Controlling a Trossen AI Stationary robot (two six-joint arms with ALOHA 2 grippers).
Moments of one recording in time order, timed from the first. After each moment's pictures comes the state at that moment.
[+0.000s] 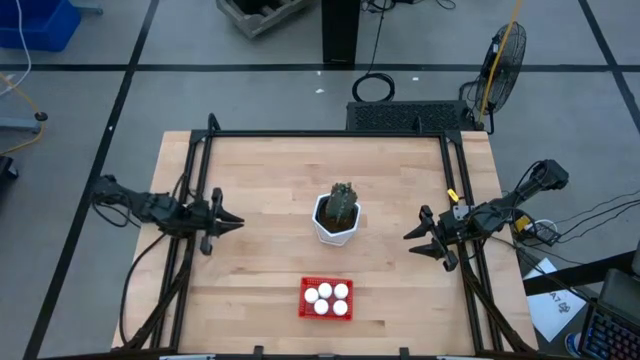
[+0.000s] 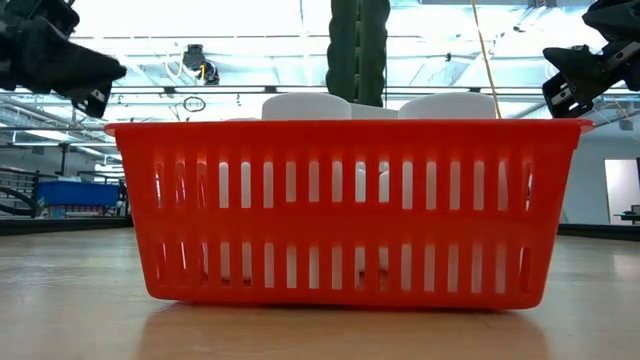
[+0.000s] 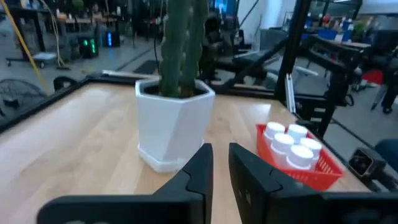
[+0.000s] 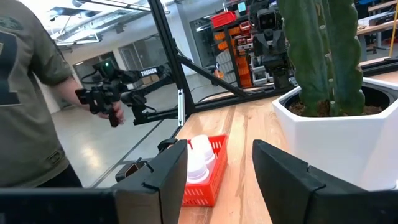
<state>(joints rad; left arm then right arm) -0.39 0.01 0.11 -0.18 -0.32 -0.14 0.56 0.22 0.02 0.25 0.31 0.30</state>
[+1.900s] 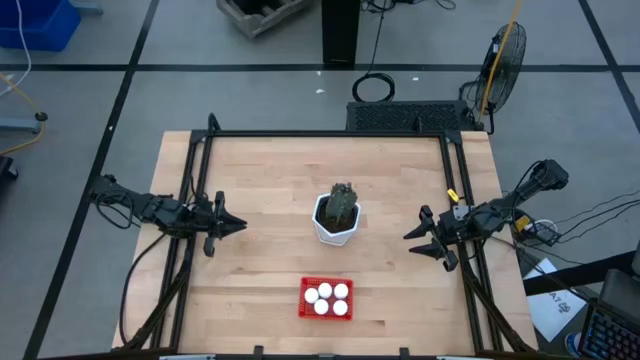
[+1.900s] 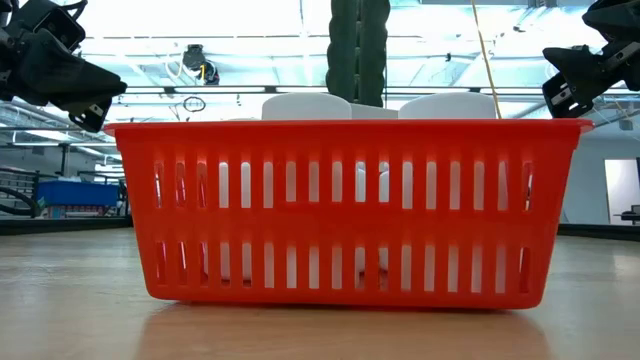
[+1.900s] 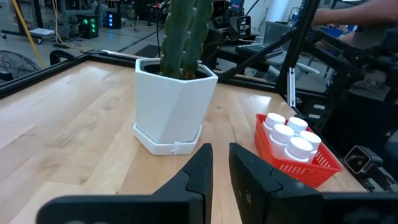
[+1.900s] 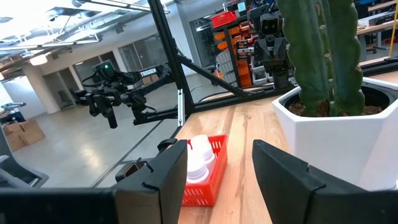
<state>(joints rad) -0.39 0.03 0.08 -0.17 -0.32 -0.24 0.56 0.22 0.02 0.25 0.31 0.30</state>
